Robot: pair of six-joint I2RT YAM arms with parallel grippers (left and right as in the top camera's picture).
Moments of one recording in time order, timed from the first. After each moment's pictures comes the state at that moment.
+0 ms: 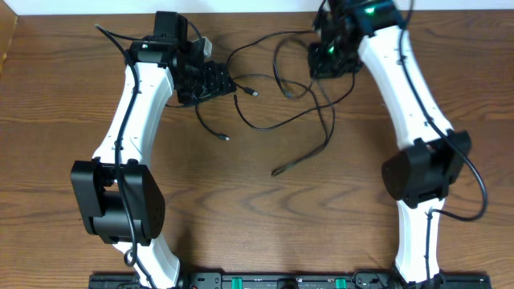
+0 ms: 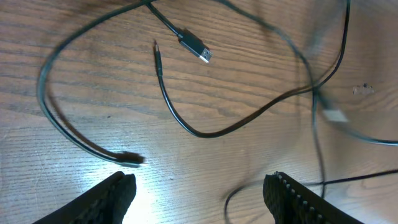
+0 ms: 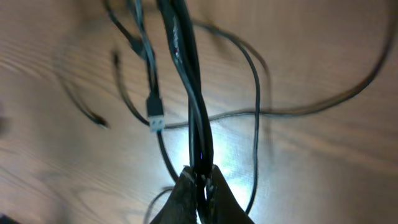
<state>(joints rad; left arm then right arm) -0.09 1.91 1.68 -1.02 0.43 -0.27 0.29 2.23 2.40 -1.41 -0.27 0.19</state>
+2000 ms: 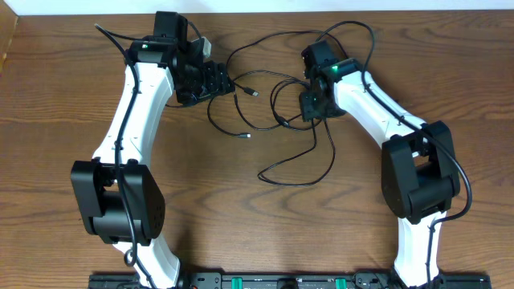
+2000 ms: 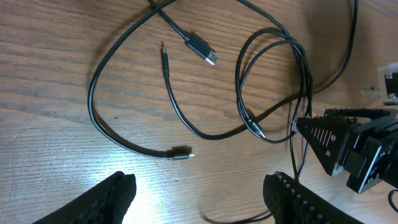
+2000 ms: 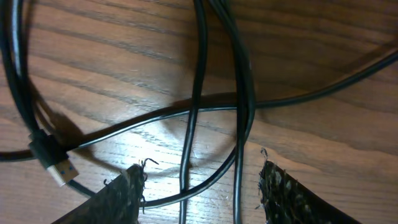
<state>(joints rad) -0.09 1.91 1.68 -1.02 0.41 -0.27 0.40 2.14 1.65 -0.87 0.04 0.25</state>
